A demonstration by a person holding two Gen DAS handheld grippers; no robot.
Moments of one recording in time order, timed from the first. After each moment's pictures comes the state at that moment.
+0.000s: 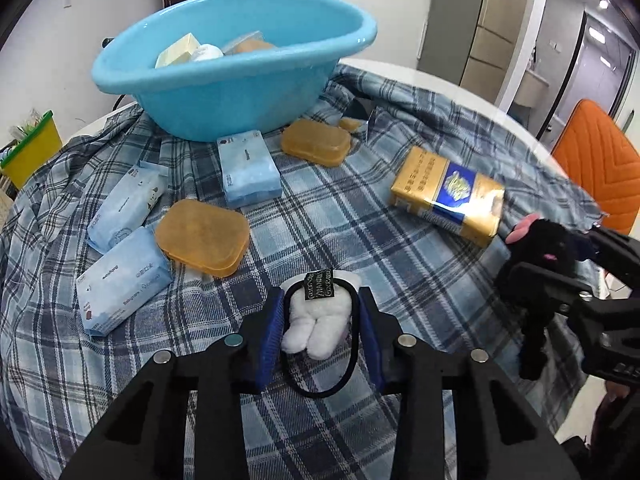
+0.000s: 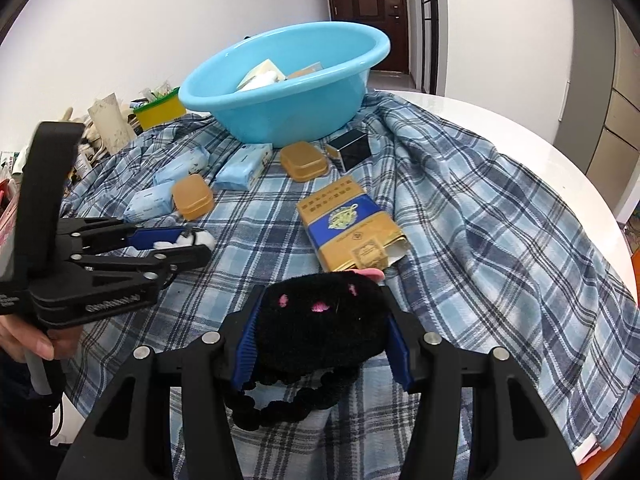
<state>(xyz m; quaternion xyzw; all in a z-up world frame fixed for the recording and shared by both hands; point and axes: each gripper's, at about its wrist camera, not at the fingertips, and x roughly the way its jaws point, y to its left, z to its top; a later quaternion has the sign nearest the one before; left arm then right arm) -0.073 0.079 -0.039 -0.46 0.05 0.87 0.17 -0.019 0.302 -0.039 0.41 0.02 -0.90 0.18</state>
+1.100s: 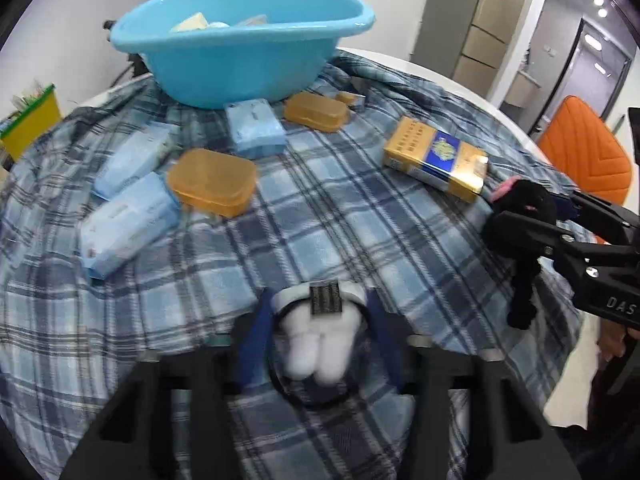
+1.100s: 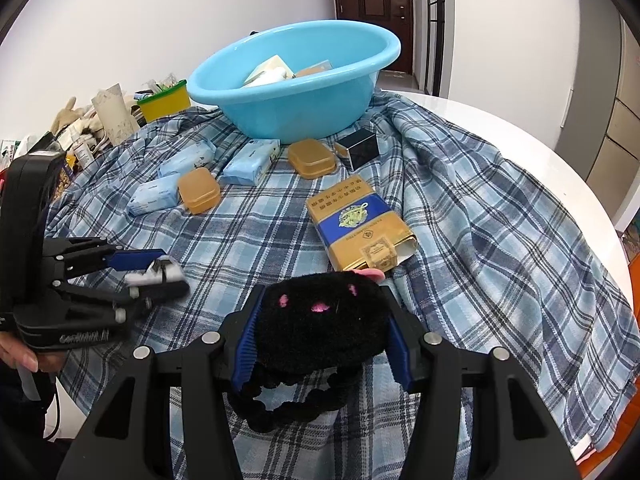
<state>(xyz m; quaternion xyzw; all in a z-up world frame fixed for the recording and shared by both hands) -0.047 0.059 -0.046 -0.47 0.04 0.86 0.19 -0.016 0.293 -0.038 0.41 0.04 -0.89 0.18</state>
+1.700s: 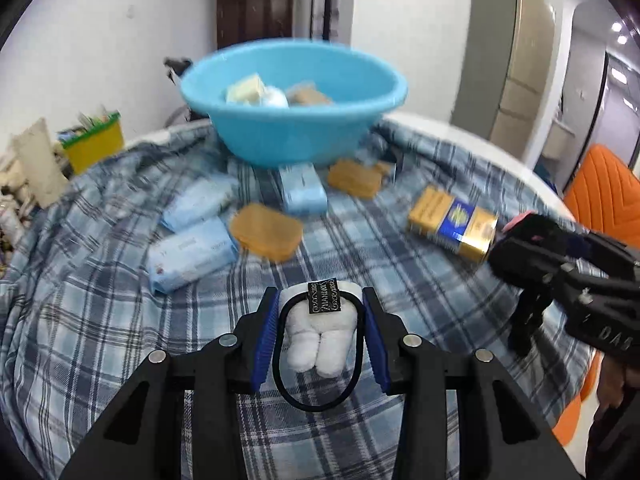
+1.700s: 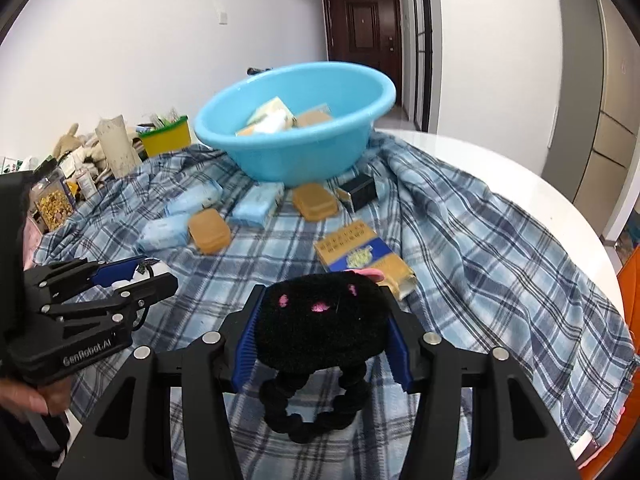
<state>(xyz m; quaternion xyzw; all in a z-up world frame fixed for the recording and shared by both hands) -0.014 0.057 -0.011 -0.37 0.01 0.92 0.10 0.001 0.278 -0.015 0.34 0.03 -0.92 0.17</state>
